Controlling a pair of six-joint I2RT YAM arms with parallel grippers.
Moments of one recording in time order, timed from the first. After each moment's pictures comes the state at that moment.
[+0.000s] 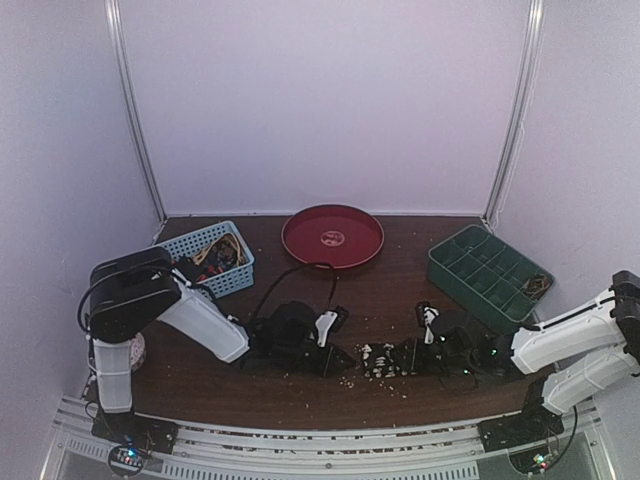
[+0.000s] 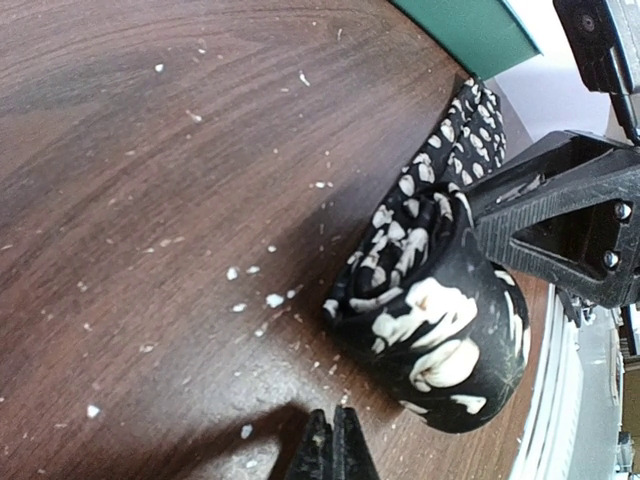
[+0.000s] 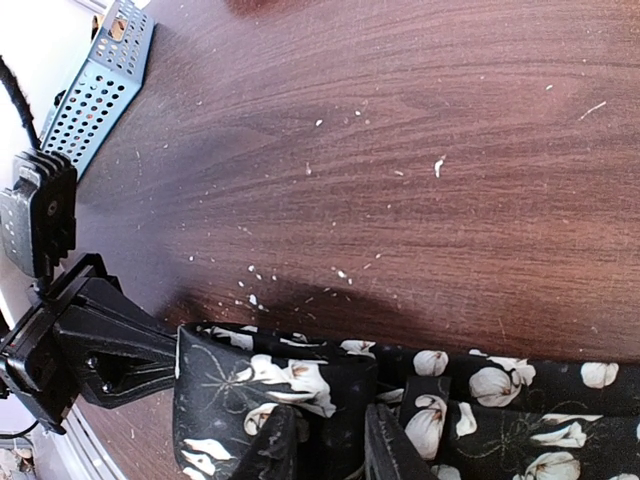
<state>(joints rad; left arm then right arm) -1.09 2.02 0.88 0.57 0.27 -0.63 0.96 1.31 0.31 0.30 0.13 0.92</state>
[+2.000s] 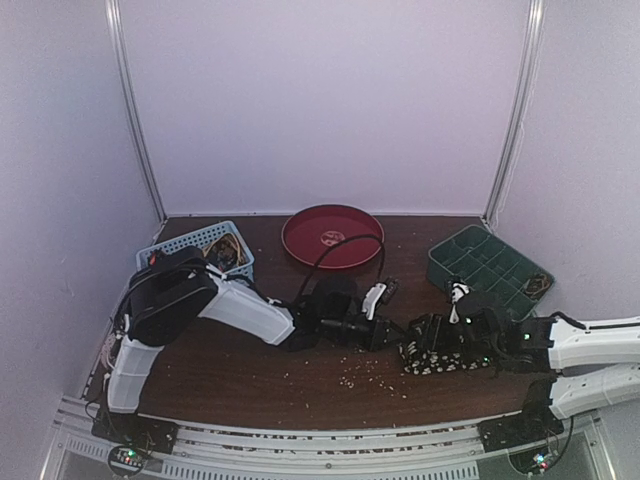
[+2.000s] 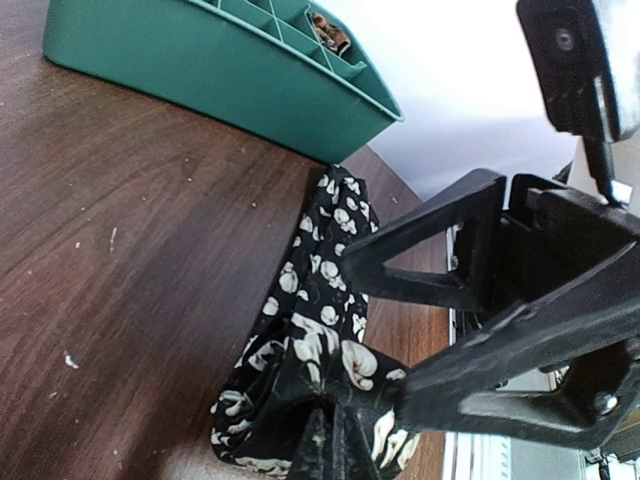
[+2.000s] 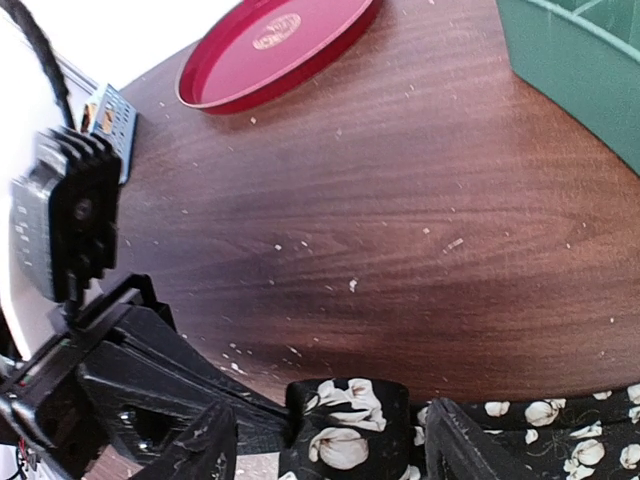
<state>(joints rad) -1.10 2.24 1.33 0.59 0.46 -0.60 0.93 0.98 0.39 -0.06 0.34 0.83</state>
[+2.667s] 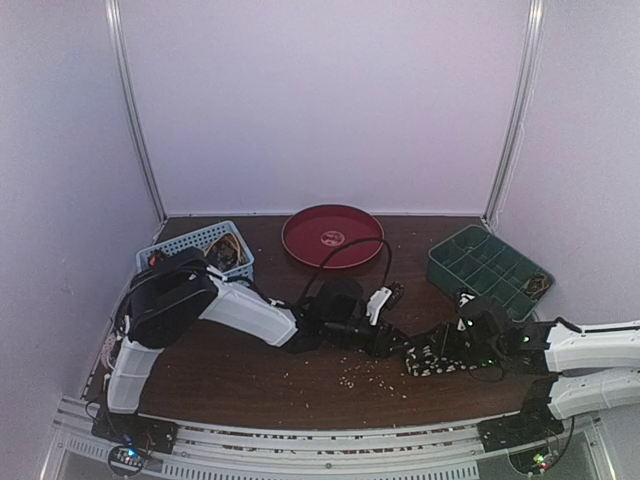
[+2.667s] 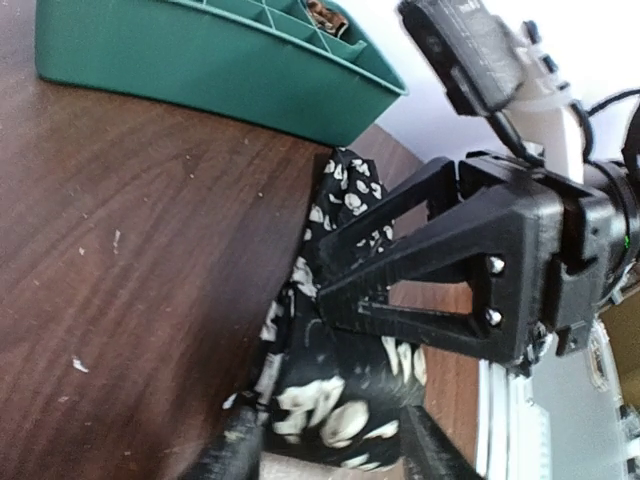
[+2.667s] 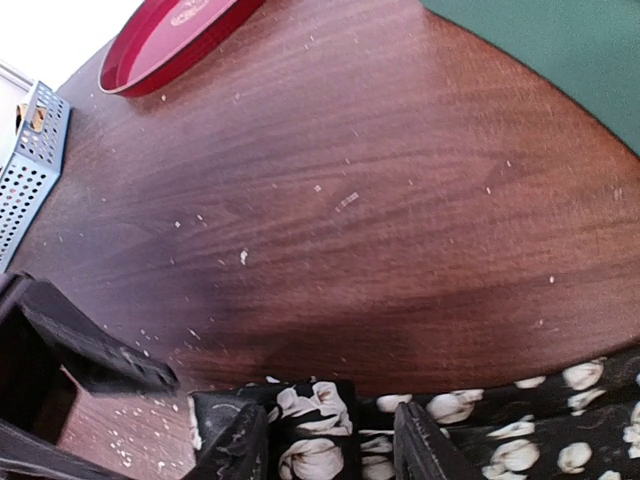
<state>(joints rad) -1.12 2.24 1.35 0.52 0.43 -0.49 0.81 0.98 0.30 -0.09 0.27 0.85</state>
